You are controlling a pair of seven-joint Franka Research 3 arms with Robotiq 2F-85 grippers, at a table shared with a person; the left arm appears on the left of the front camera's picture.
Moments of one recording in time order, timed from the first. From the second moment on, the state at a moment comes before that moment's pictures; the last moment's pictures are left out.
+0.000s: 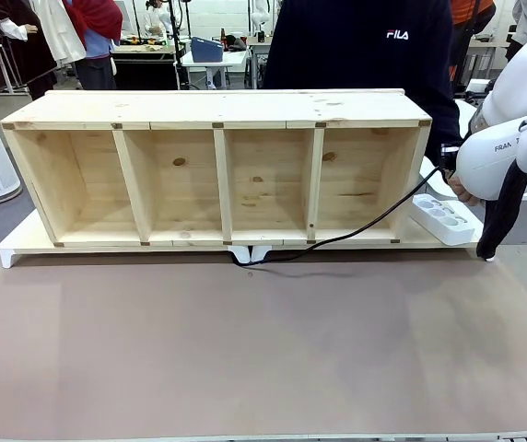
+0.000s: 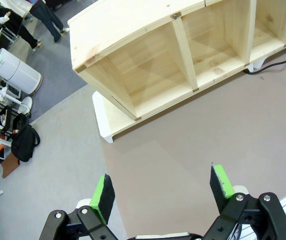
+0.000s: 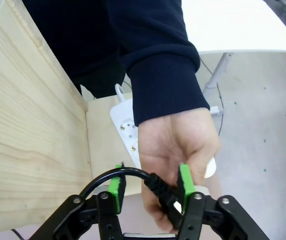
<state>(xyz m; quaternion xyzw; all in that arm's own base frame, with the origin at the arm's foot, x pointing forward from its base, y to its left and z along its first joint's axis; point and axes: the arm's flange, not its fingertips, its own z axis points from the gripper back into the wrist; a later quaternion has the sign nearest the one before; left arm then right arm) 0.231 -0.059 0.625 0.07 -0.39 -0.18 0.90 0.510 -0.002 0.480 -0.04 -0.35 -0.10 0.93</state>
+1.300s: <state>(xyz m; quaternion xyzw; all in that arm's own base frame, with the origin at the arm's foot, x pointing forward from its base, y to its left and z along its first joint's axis) 0.231 -0.059 0.625 0.07 -0.39 -0.18 0.90 0.509 -0.001 0.487 -0.04 -0.35 -0.10 0.93</state>
